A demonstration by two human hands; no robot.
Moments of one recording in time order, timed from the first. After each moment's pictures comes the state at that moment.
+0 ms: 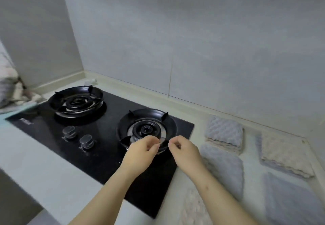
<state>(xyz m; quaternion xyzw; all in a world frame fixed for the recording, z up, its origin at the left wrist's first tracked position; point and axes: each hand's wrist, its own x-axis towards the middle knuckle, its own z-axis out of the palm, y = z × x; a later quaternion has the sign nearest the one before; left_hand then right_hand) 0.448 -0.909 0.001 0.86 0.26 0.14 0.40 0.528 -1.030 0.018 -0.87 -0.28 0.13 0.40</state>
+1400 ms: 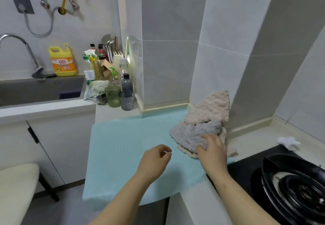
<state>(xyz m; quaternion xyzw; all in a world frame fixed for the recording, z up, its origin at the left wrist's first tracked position) 0.112 -0.329 0.004 0.68 0.57 0.26 0.39 0.284 -0.344 -0.004 -0.78 -0.50 0.13 0.36</state>
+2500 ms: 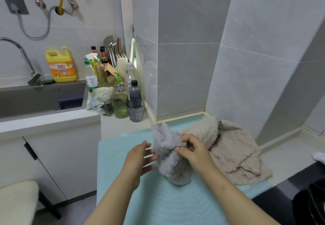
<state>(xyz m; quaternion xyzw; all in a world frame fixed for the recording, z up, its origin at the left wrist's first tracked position) 0.032 -0.217 0.002 0.35 0.53 0.42 0.65 0.200 -0.242 0.007 -0.52 -0.54 0.41 0.52</state>
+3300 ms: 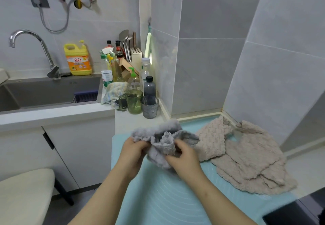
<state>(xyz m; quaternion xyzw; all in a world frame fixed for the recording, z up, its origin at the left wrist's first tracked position) -0.009 -0.191 -0.001 0.37 0.45 0.54 0.60 0.133 -0.224 -0.011 -0.54 -0.58 0.37 0.48</state>
